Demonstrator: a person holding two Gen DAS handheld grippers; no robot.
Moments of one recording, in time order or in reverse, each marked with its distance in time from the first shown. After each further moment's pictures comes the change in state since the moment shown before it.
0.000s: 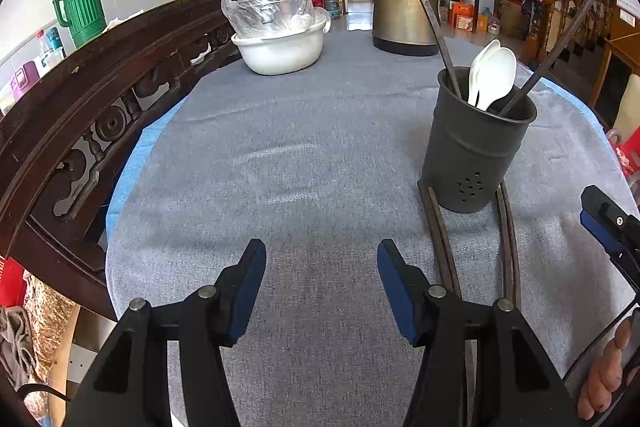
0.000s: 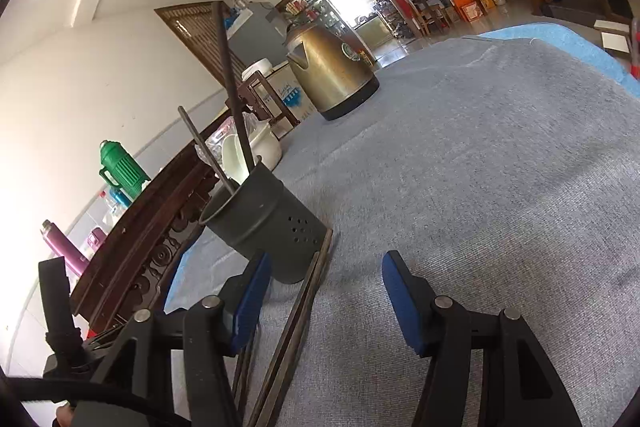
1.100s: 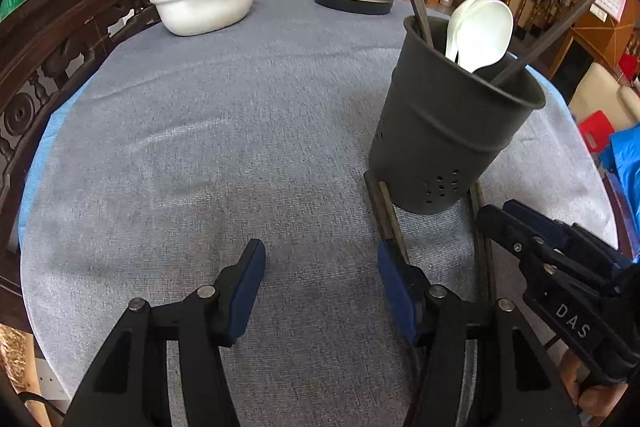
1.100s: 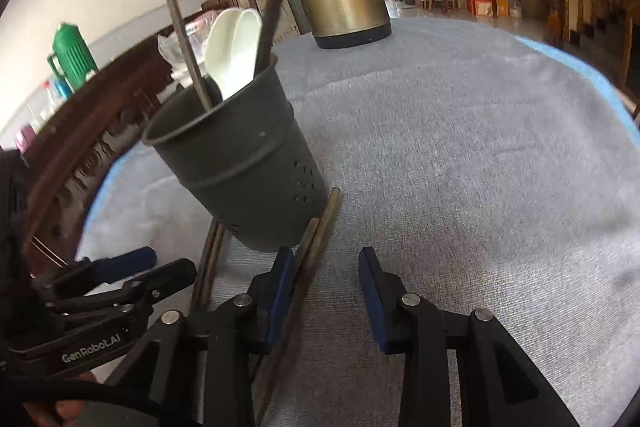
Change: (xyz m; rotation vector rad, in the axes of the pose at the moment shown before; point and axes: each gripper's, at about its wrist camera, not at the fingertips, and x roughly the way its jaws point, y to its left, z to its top) left arm 0.066 -0.025 0.021 0.035 0.153 -0.243; right arm 0.081 0.057 -0.008 -0.306 0.261 -0.300
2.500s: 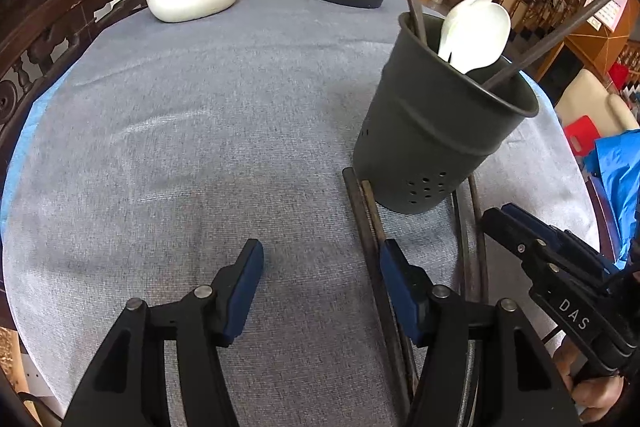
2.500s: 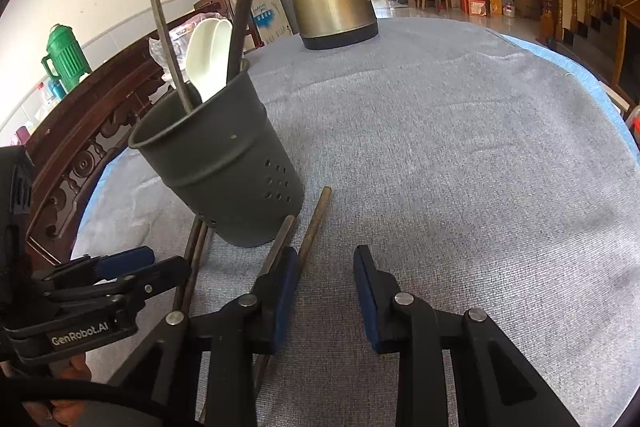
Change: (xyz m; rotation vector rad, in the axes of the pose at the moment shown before) left arm 0.004 0.006 0.005 -0.033 0.037 -0.081; right arm -0.010 -0.021 -0.001 0.043 0.002 0.011
